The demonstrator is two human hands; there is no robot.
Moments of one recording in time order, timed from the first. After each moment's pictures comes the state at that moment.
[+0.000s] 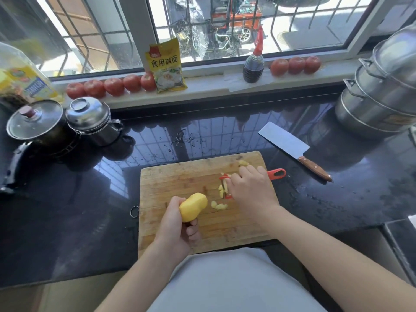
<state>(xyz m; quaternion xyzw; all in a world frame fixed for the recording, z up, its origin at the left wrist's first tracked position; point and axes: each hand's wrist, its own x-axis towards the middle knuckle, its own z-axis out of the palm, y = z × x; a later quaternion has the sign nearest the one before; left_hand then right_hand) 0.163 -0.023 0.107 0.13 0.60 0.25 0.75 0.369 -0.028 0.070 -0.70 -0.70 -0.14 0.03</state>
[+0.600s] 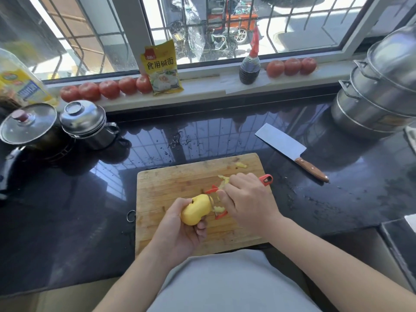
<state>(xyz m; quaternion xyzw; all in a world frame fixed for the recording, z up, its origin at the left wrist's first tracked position) 0.169 -0.018 0.118 0.11 0.49 0.23 0.84 0.362 -0.047 0.099 -0.63 -0.74 -0.05 0.25</state>
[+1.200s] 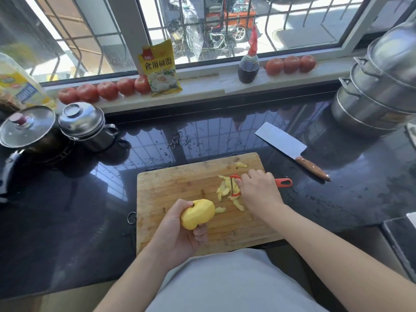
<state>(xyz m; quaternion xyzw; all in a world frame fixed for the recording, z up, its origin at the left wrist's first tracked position) 0.165 -0.018 0.121 0.12 0.47 0.20 0.85 0.399 -0.024 0.048 -0.76 -0.64 0.00 -0.02</state>
